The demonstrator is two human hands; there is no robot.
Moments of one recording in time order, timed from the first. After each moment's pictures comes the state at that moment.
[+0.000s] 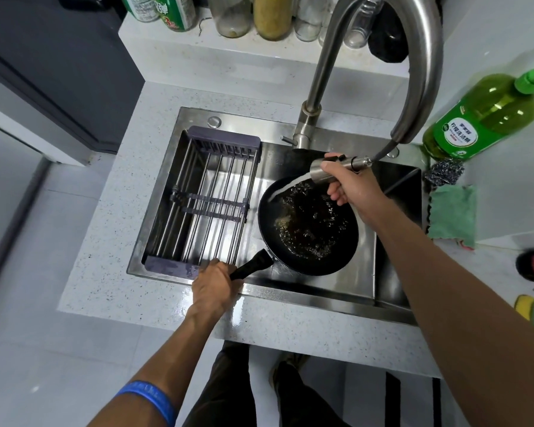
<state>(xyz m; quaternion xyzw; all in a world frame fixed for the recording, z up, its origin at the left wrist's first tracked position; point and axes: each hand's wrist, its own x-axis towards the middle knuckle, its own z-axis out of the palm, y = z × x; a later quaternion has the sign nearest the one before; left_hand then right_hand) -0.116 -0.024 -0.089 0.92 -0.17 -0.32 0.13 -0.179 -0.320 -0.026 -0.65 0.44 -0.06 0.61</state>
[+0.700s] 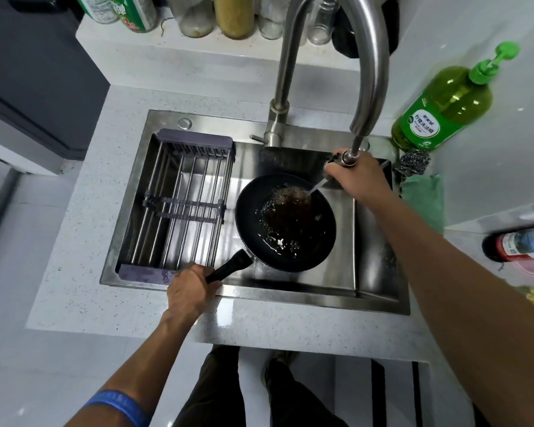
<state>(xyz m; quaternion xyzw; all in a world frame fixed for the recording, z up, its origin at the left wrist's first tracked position) -0.115 -0.023 -0.097 0.92 -0.20 -0.32 0.10 -0.213 -0.362 -0.016 -0.80 0.46 -0.05 0.39</state>
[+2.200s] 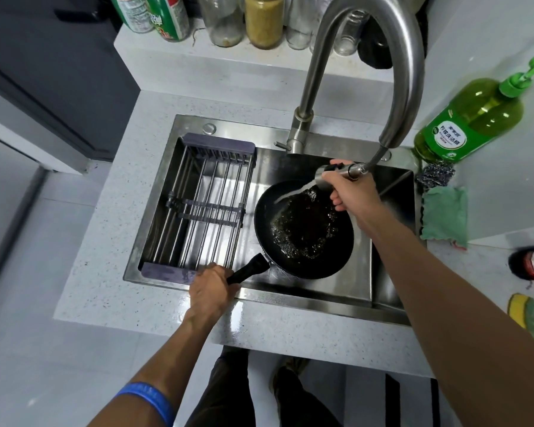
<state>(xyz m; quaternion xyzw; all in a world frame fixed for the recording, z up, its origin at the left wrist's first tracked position) -0.114 -0.022 -0.108 0.92 -0.18 -0.32 0.13 -0.186 -0.316 -0.018 -0.66 0.51 -0.09 0.55</state>
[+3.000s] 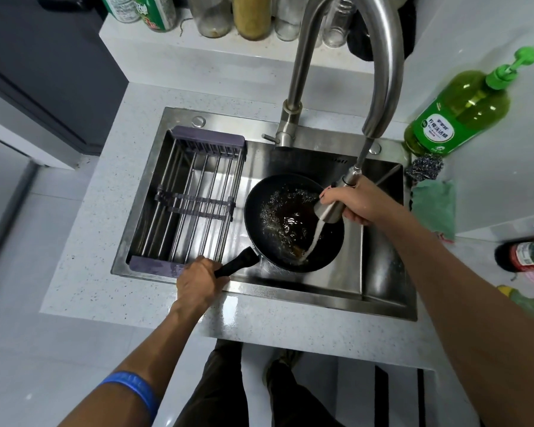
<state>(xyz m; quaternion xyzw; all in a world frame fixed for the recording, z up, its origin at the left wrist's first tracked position) -0.110 -0.018 -0.119 0.92 -0.20 -0.32 0.10 -0.227 -0.339 -0.015 -0.74 0.43 0.11 0.51</state>
